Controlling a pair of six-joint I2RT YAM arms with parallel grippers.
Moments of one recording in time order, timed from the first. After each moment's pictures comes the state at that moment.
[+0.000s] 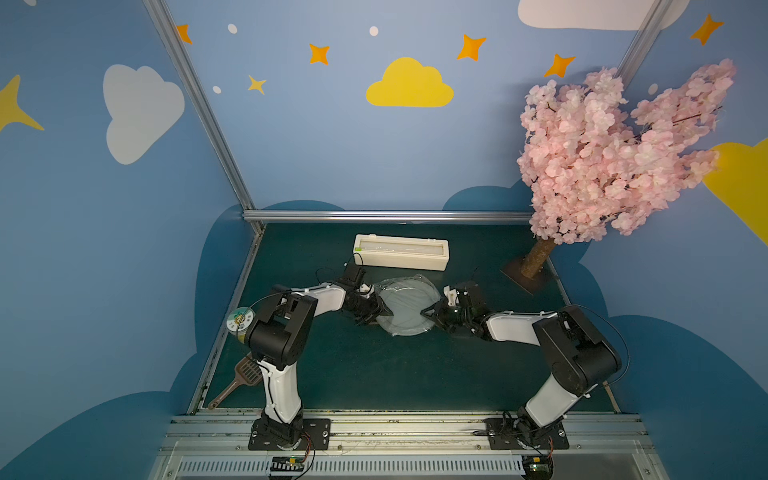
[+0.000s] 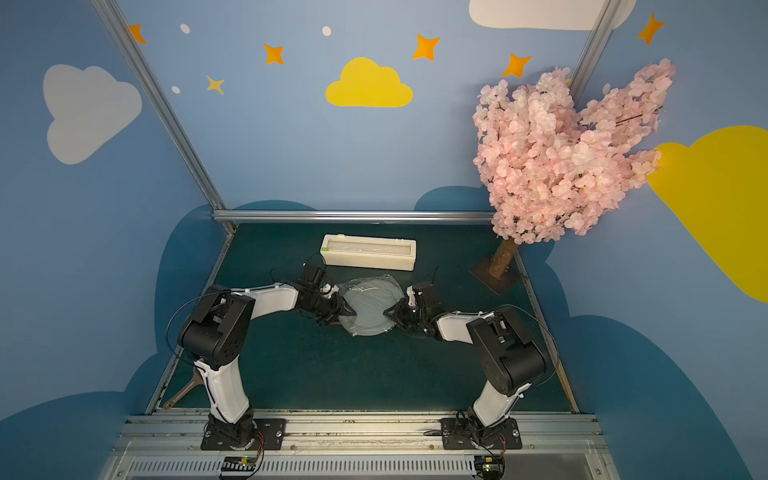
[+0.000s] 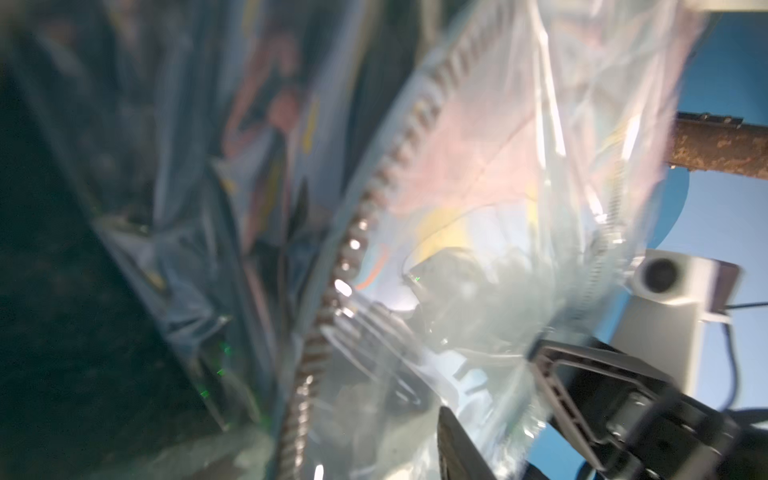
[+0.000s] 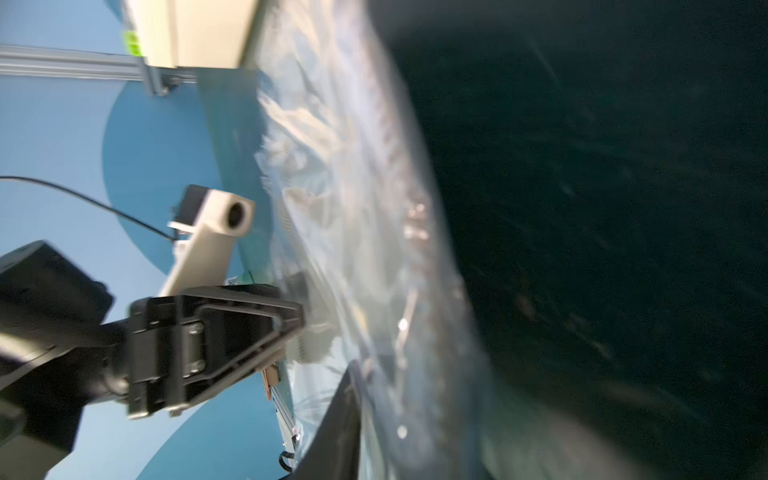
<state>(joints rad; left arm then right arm) -0.38 1.90 1.06 -0.31 0.70 -0.82 0.51 1.68 0.69 0.28 -0.49 1.06</state>
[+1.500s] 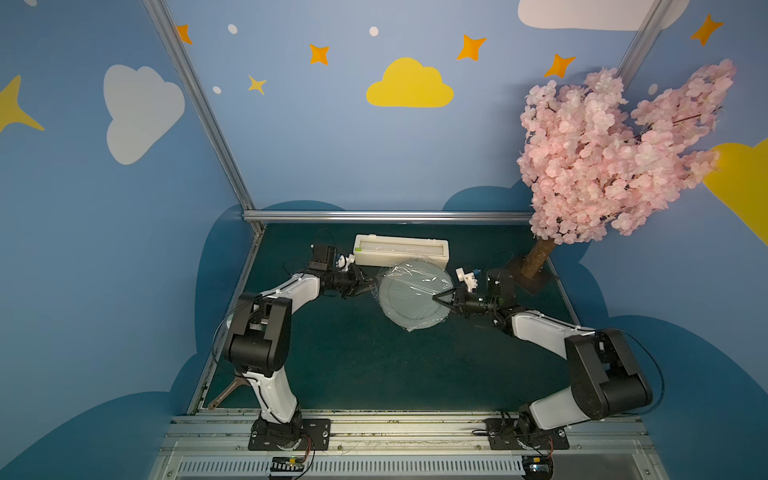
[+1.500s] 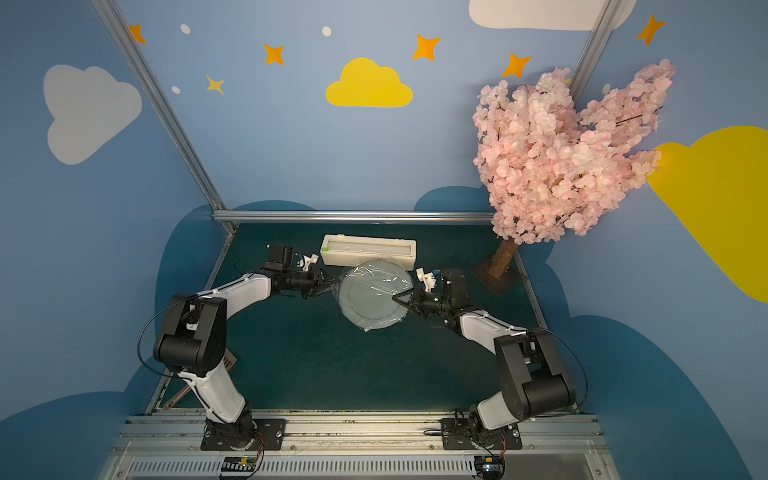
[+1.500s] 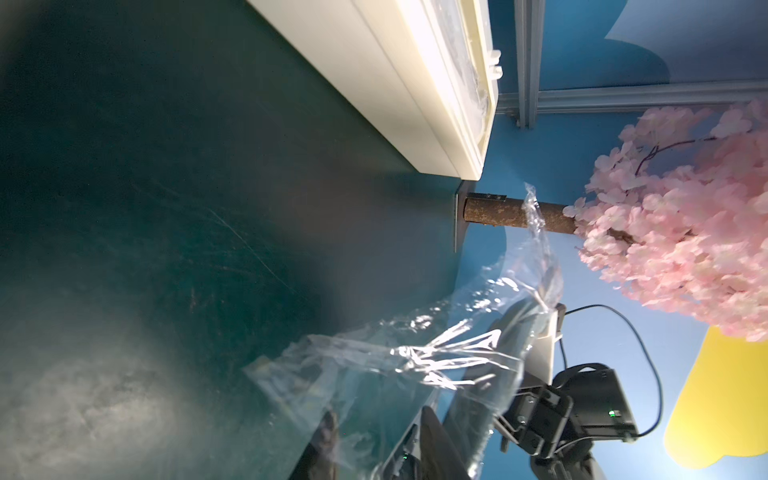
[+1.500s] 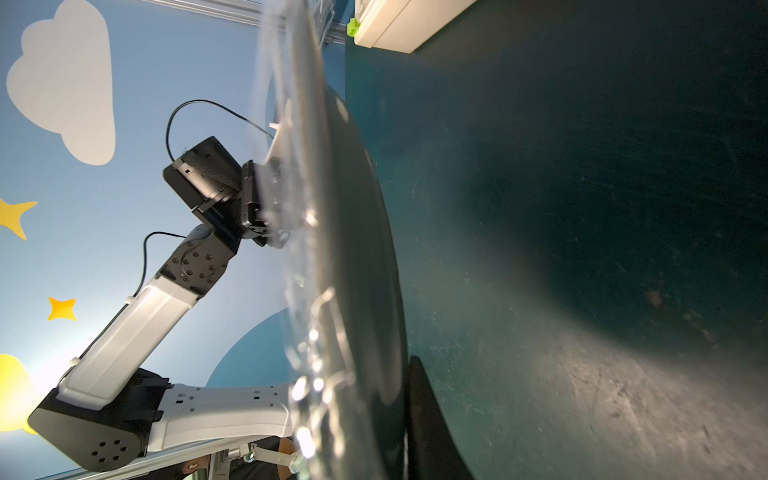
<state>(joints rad) -0.16 1.81 1.11 -0.17 0.86 -0.84 0.31 1.50 0.68 0.30 -0.90 0.95</state>
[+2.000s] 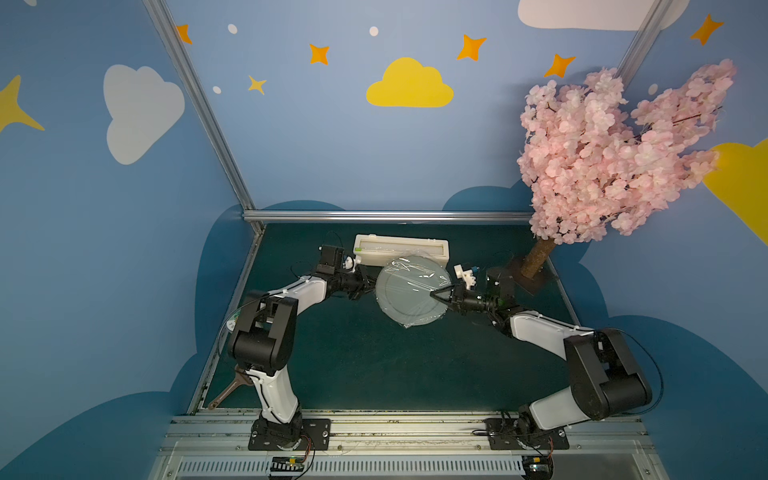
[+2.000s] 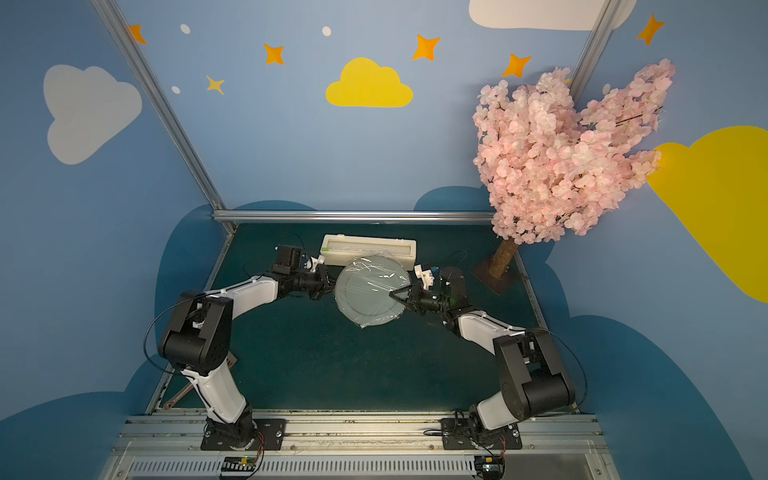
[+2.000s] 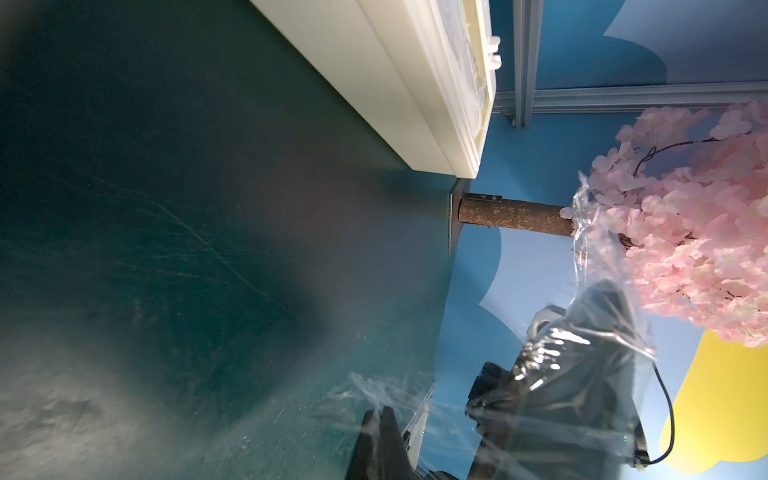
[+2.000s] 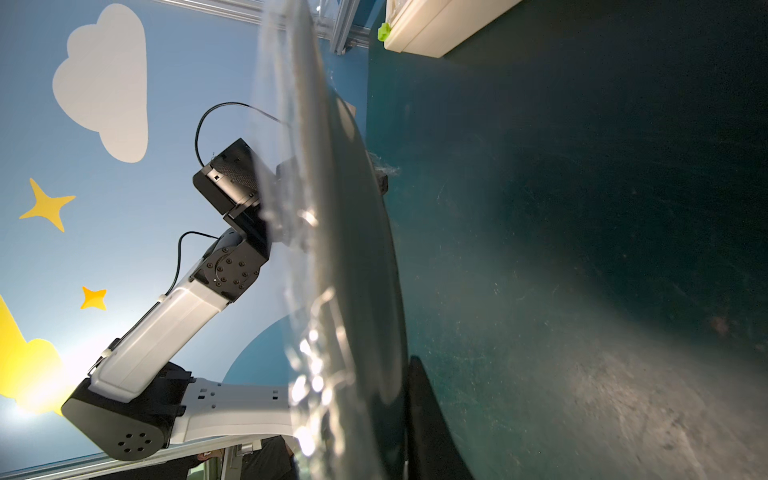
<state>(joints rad) -0.24 1.82 1.09 -0.05 0.84 -0.93 0.33 1.51 0.68 0.39 -0.90 1.03</state>
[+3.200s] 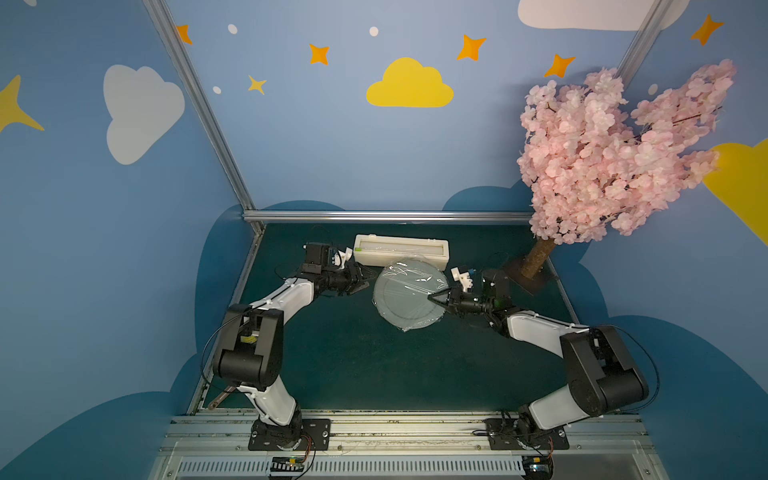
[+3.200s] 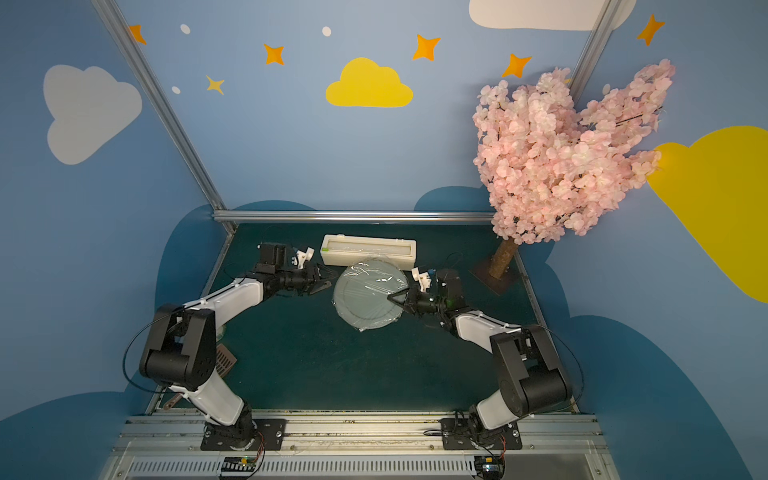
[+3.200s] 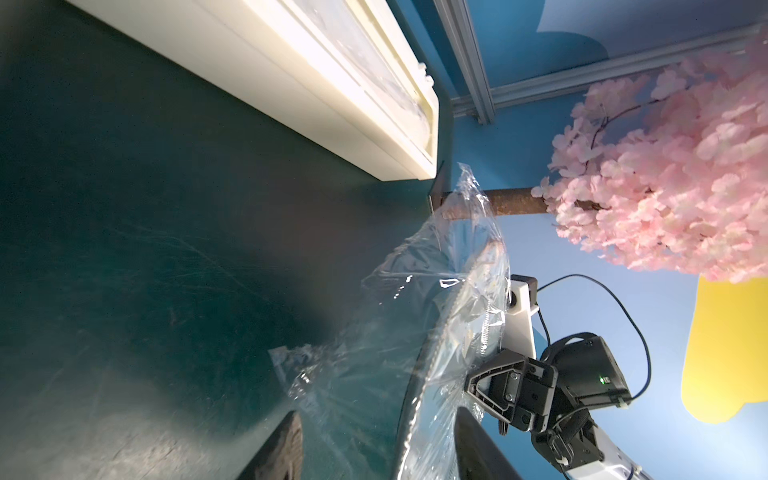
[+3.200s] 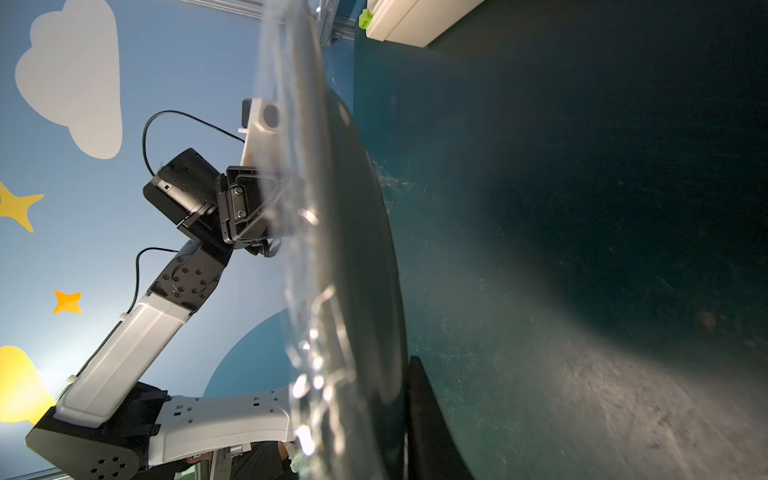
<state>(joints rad) -0.16 1.71 1.05 -0.07 0.90 -0.75 0.36 1.53 0.68 0.37 -0.88 0.99</state>
